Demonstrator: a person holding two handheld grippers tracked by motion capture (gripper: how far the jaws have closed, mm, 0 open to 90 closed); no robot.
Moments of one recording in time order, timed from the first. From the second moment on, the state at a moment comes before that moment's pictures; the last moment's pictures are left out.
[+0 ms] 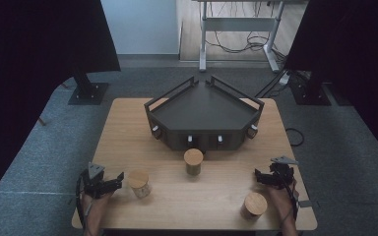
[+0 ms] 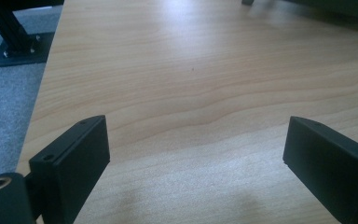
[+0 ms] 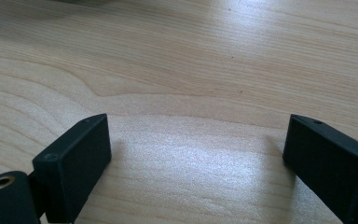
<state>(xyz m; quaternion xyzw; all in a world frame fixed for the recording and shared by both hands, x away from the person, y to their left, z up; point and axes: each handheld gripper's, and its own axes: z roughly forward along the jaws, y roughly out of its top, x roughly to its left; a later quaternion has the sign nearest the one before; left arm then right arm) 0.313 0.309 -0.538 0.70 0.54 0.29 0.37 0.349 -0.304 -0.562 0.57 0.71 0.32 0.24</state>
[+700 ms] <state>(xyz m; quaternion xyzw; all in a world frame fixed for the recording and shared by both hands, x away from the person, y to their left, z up) 0.302 0.311 -0.520 0.68 0.53 0.32 0.41 0.350 -0.303 -0.562 0.57 0.72 0.32 0.24</state>
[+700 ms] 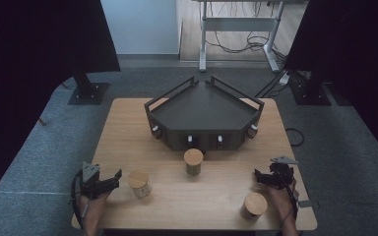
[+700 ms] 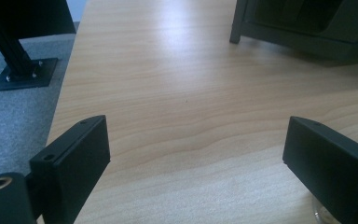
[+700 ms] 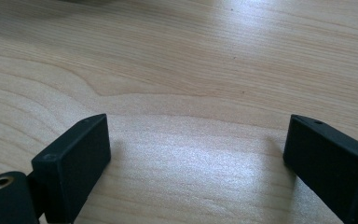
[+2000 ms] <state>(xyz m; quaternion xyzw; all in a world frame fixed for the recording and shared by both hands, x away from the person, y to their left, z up) 0.286 0.301 -0.495 0.66 0.49 0.34 0.45 0.350 -0.303 -0.562 0.57 0.72 0.32 0.24</state>
